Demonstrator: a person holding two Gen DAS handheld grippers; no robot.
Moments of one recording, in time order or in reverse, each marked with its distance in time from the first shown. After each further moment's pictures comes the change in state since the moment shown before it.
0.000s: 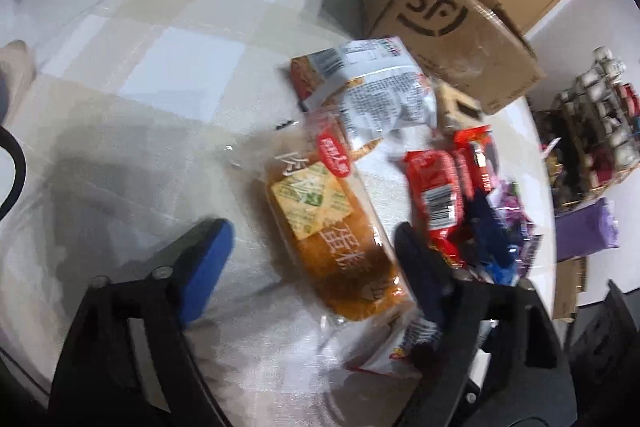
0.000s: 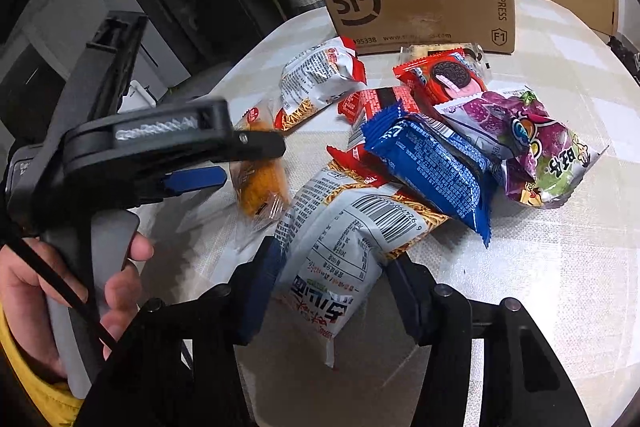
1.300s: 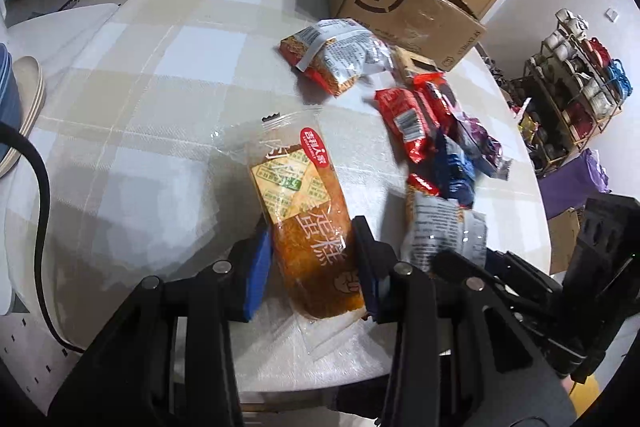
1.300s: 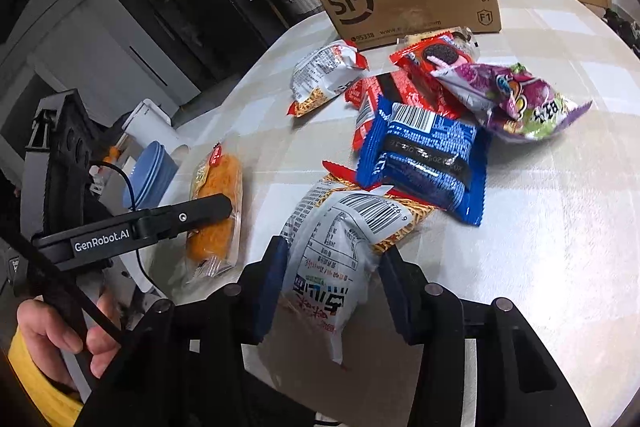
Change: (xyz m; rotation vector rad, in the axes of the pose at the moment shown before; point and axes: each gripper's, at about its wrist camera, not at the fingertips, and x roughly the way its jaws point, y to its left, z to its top) left arm -0.059 0.024 -0.066 0.147 -0.035 -0.086; right arm -0.021 0.001 -0.024 0.086 -0.023 0.079
